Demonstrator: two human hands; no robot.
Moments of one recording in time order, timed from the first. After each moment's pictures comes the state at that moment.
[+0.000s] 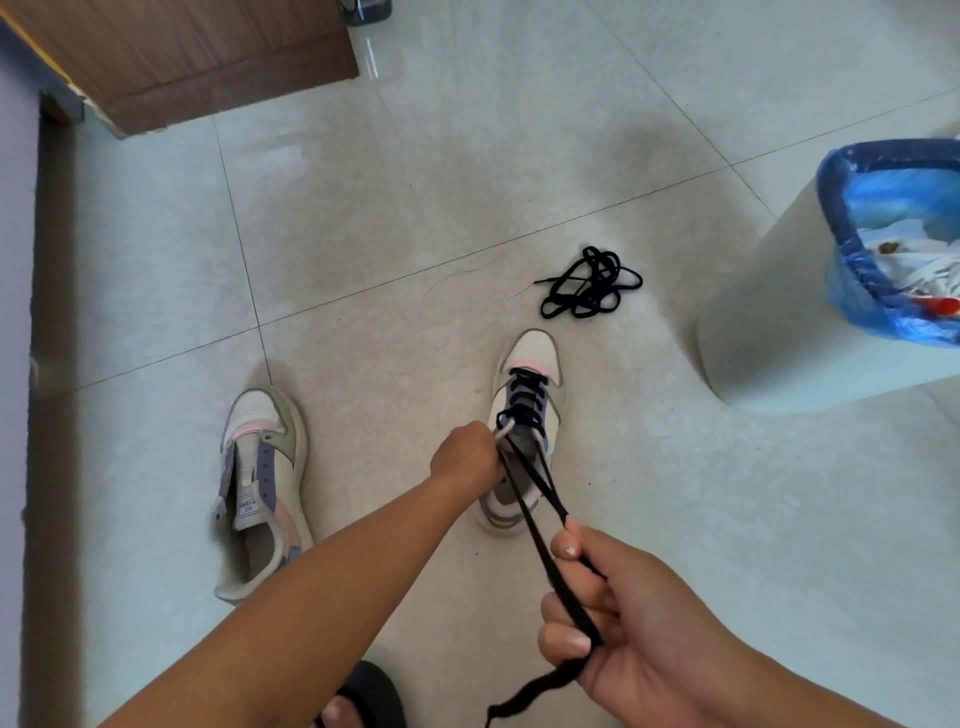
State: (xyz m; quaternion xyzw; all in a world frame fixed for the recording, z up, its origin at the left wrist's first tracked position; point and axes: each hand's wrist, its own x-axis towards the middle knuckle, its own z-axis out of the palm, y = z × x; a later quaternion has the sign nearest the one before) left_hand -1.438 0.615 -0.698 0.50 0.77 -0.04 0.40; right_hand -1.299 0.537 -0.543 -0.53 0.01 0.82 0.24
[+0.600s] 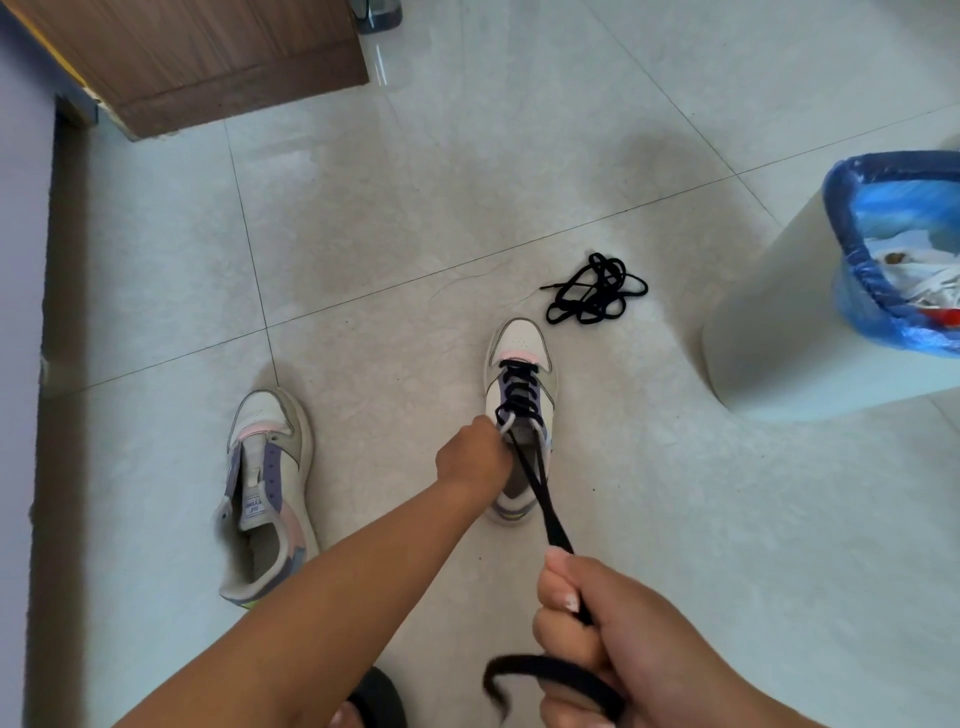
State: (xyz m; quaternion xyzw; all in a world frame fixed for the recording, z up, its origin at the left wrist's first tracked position) left_hand -1.435 0.614 -0.700 0.50 0.79 0.00 0.34; right_hand -1.303 0.529 -0.525 -0.53 -0.06 0.83 0.14
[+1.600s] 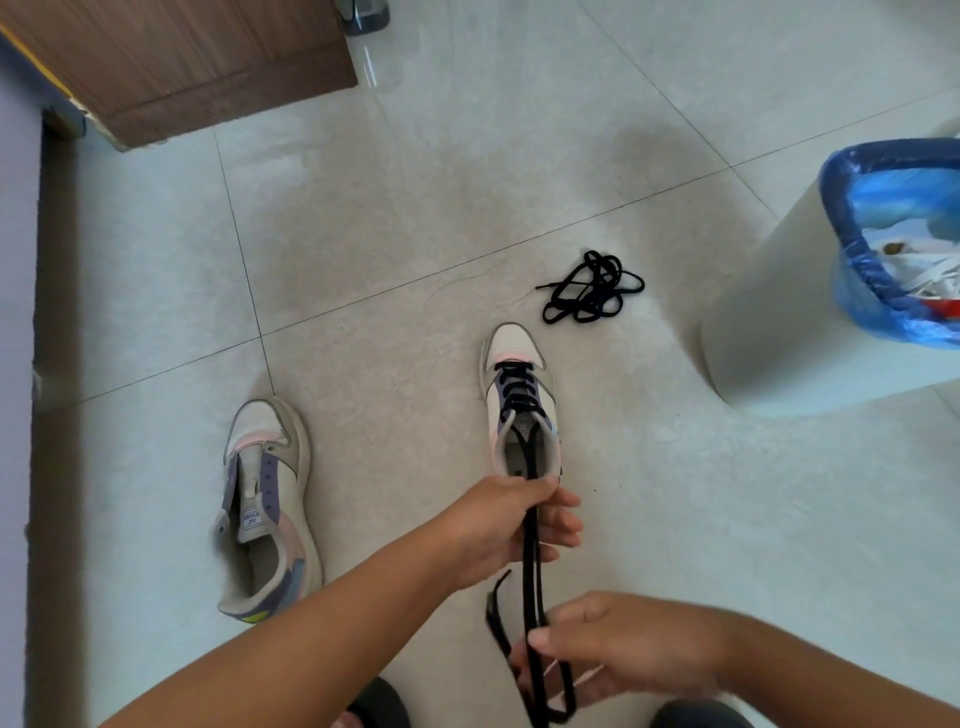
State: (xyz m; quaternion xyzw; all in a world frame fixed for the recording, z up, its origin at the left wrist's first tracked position) left_hand -1.421 0.570 -0.626 0.16 0.57 0.23 0.78; right_hand -1.260 0.553 -0.618 -0.36 -0.40 0.82 -0.20
